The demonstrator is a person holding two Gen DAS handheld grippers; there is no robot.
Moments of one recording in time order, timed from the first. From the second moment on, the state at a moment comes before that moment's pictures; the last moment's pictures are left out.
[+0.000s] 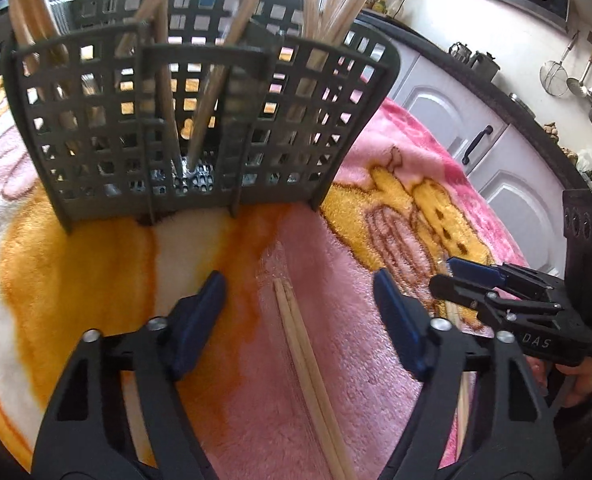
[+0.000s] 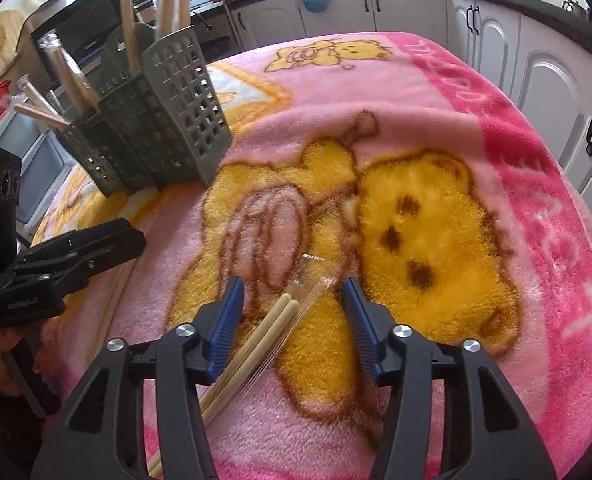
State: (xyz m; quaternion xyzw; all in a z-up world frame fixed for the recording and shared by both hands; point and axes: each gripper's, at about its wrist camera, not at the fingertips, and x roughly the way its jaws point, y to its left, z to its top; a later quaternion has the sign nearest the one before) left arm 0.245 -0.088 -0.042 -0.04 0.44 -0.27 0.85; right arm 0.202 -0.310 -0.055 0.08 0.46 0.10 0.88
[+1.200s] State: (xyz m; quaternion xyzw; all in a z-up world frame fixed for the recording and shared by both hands) left arm 0.226 -0.033 0.048 -0.06 0.34 -0.27 0.90; right arm 0.181 -0.246 0.040 0.03 0.33 0.21 0.92
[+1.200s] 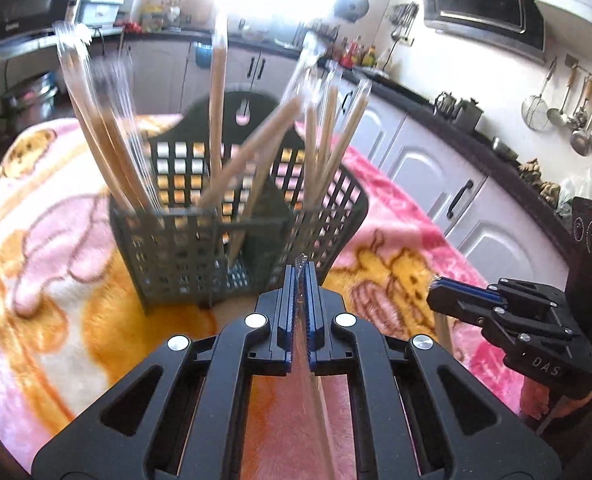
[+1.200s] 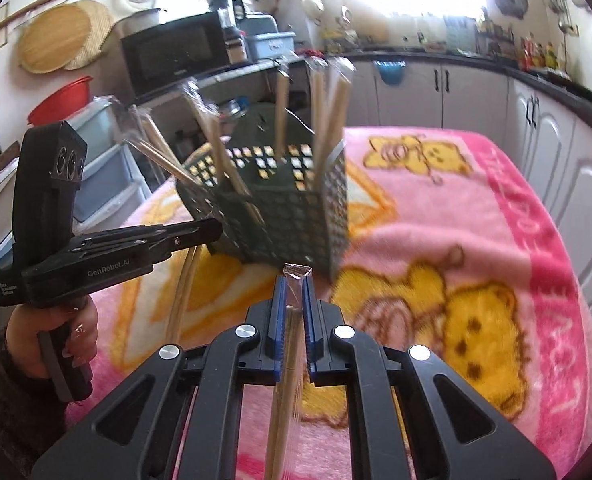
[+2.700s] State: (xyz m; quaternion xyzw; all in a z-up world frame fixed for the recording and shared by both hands) left arm 0.228 -0.022 0.237 -0.13 0.07 -0.26 0.95; right arm 0.179 -0.262 0.207 0.04 0.07 0.19 0.98
